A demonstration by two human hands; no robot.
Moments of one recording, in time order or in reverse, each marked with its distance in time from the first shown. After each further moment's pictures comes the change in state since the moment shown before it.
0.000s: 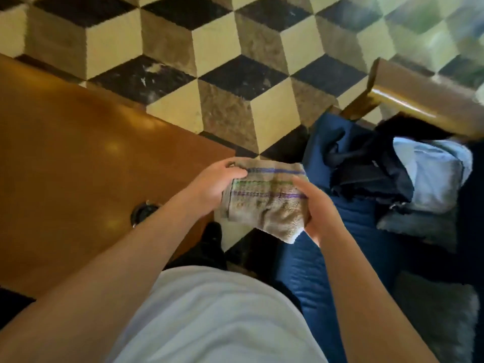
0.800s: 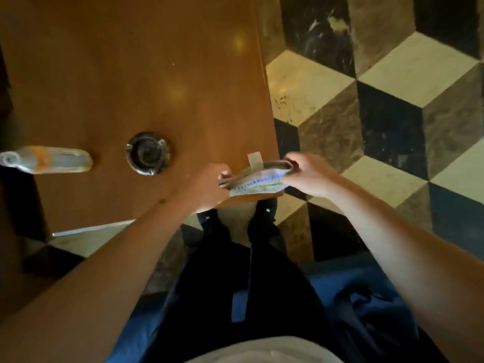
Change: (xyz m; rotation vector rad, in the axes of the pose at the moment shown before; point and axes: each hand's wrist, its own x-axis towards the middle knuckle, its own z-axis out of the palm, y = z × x) left_hand 0.156 -0.053 -0.099 0.255 0.778 -0.196; right_hand 0.344 -0.092 0.252 -1.928 -1.144 -0.385
